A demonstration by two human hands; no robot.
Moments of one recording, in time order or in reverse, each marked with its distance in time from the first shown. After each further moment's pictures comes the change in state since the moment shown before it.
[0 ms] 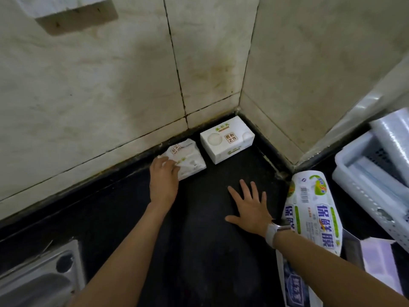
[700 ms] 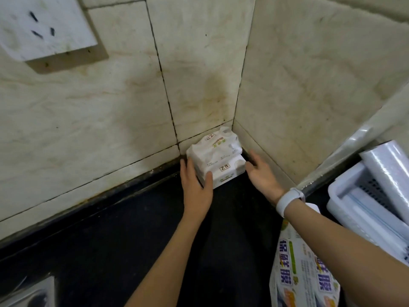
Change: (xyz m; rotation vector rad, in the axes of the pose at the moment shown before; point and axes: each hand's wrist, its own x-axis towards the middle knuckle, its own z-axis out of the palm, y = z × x) left_hand 0.013 0.089 0.043 -0.553 -0.018 -0.089; right_hand 0.069 0.031 -0.125 0.927 0.444 0.035
